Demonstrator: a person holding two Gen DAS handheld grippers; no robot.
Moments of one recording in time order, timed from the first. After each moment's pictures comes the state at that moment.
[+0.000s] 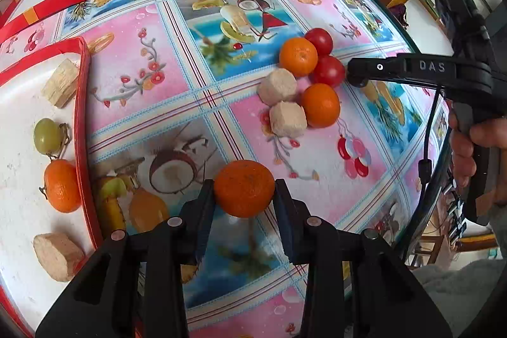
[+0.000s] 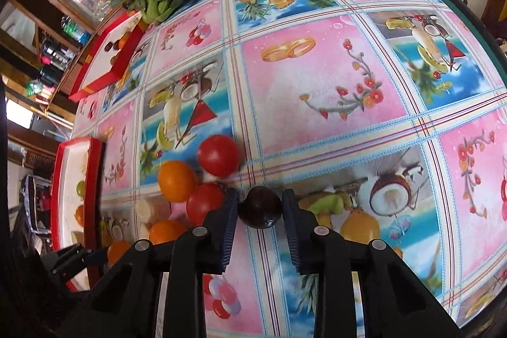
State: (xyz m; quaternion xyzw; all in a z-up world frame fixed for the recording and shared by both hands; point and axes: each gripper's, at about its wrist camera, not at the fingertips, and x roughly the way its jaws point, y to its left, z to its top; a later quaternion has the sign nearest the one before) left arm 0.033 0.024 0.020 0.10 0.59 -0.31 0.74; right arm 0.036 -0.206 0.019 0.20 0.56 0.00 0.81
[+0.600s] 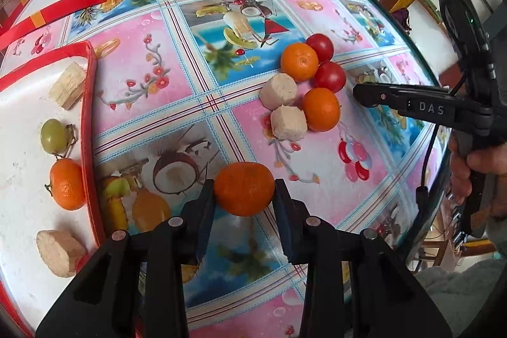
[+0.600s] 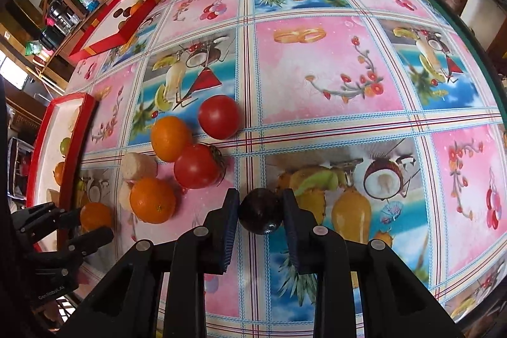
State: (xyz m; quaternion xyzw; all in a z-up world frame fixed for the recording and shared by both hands) left arm 0.032 0.025 0.026 0.09 0.57 -0.30 0.76; right arm 0.018 -0.191 0.016 0.13 0.56 0.01 0.82
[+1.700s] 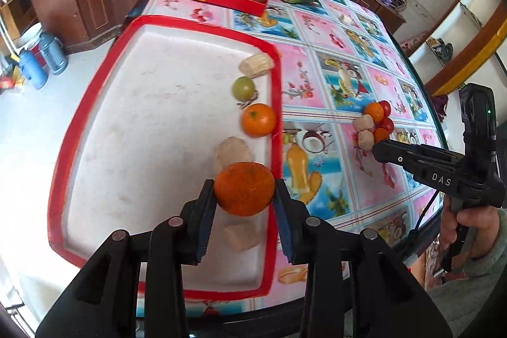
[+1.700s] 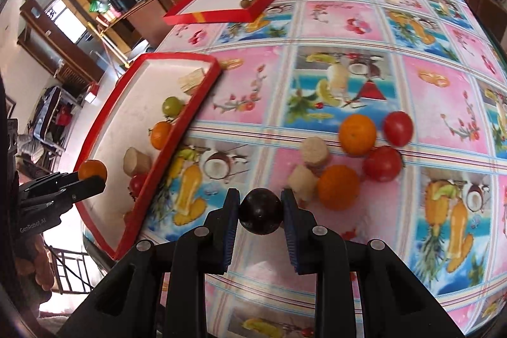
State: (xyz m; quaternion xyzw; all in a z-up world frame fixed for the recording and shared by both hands) left arm 0.002 0.187 0.074 -0.04 0.54 -0.15 0.82; right arm 0.006 -0.063 0.057 0.08 0.53 0.16 0.83
